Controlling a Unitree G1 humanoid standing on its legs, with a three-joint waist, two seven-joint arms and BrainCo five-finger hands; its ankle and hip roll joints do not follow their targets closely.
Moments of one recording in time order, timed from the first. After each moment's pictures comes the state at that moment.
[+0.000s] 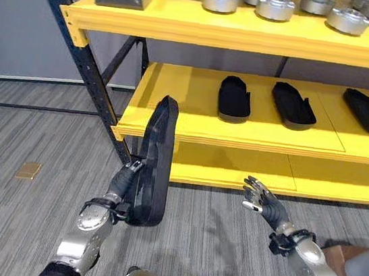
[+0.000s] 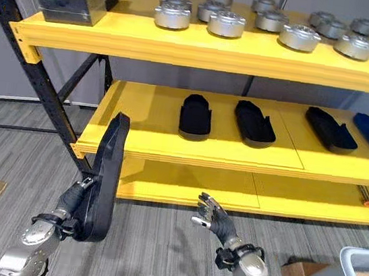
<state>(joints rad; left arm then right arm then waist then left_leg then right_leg) 0.14 0.41 -0.14 0.17 -0.49 -0.04 -0.02 0.11 -0.39 0.25 0.17 0.51 -0.02 0.28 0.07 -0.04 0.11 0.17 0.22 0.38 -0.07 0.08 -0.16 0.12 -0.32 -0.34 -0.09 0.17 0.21</state>
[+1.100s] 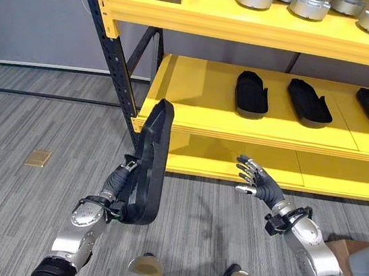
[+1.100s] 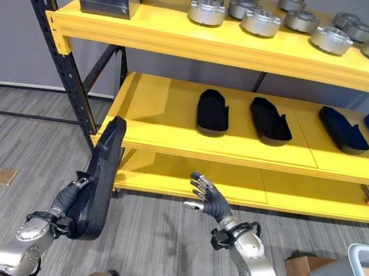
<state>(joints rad) 0.13 0.43 -0.16 0.23 -0.48 -0.03 -0.06 0.05 -0.42 0.22 0.07 0.41 -0.01 0.27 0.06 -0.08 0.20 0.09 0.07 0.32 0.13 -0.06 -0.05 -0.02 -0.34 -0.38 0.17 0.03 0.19</state>
